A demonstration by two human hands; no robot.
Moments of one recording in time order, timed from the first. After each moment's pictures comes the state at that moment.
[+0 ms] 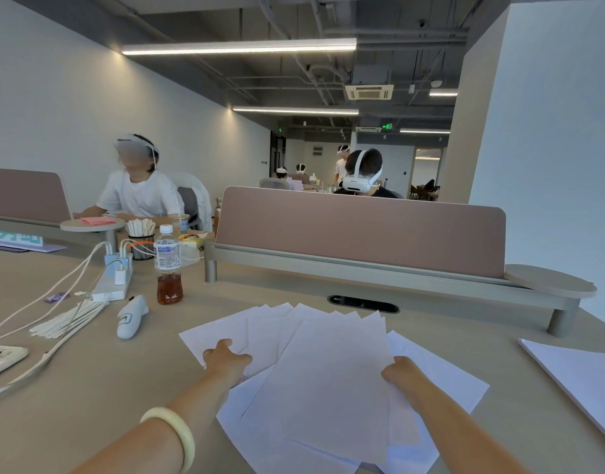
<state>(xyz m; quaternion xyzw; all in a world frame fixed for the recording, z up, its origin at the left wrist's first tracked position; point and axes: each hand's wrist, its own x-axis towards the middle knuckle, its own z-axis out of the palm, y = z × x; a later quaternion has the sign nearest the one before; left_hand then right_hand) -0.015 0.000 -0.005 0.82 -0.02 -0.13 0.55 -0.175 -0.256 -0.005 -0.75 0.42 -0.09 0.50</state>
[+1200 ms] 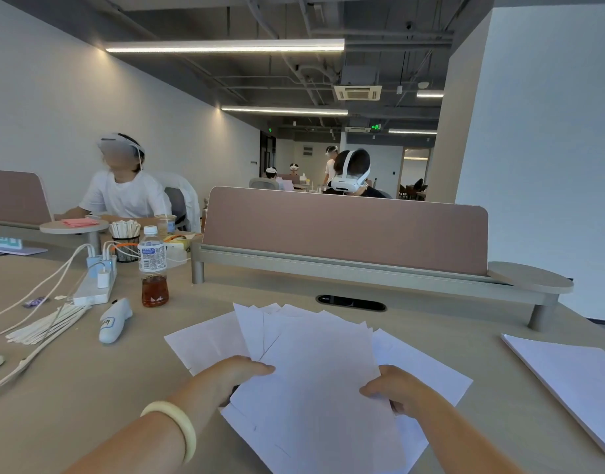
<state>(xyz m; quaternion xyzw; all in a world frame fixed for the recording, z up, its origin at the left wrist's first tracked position) -0.030 -0.013 0.006 0.79 -0.12 -0.37 0.48 -0.197 -0.253 -0.003 -0.76 0.35 0.01 0.55</state>
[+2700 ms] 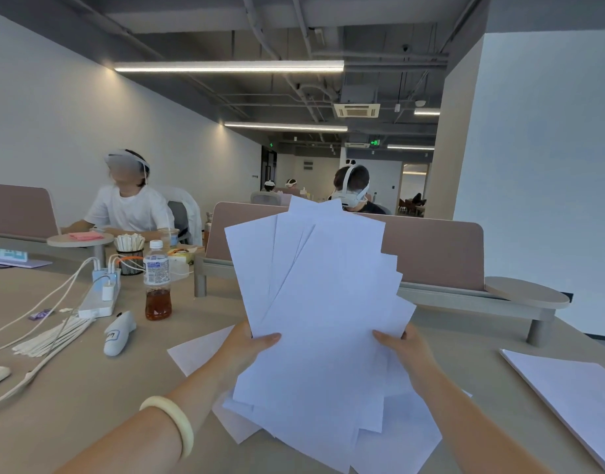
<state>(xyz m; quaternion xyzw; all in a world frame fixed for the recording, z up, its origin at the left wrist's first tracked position) -0.048 -0.013 0.055 0.63 -0.33 -0.21 0.67 -0.199 -0.265 0.047 -0.67 0.19 -0.31 0.65</state>
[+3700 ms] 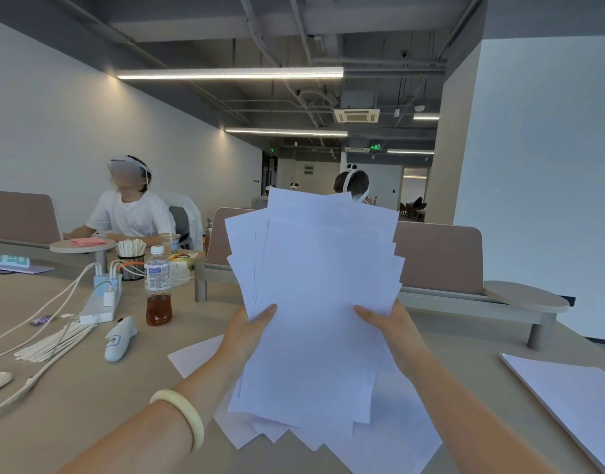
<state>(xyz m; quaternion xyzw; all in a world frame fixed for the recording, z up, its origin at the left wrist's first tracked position) -0.048 -0.029 0.075 0.61 -0.28 -0.08 0.73 -0.194 -0.234 0.094 -0.68 0.08 -0.31 0.66</state>
